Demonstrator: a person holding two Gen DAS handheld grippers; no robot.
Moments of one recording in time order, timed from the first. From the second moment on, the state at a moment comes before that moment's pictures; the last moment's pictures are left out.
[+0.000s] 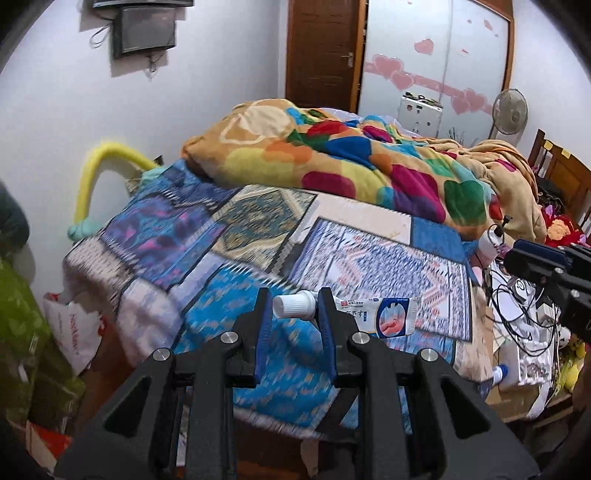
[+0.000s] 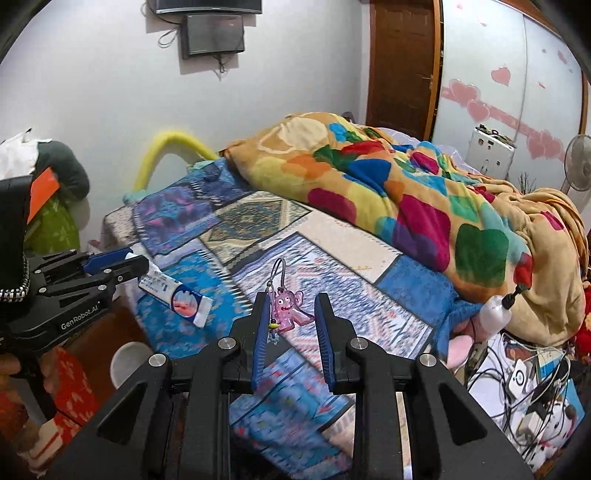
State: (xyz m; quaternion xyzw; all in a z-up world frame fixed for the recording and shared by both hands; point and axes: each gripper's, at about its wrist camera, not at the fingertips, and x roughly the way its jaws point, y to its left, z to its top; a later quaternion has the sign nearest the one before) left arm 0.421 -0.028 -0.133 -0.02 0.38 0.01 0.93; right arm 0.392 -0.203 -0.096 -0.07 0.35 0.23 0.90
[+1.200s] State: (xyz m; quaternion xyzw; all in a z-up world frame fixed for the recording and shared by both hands) left arm 0.215 0.246 -0.229 -0.15 0.42 0.21 0.87; right arm 0.286 0.061 -0.177 -0.14 0.42 0.42 0.80
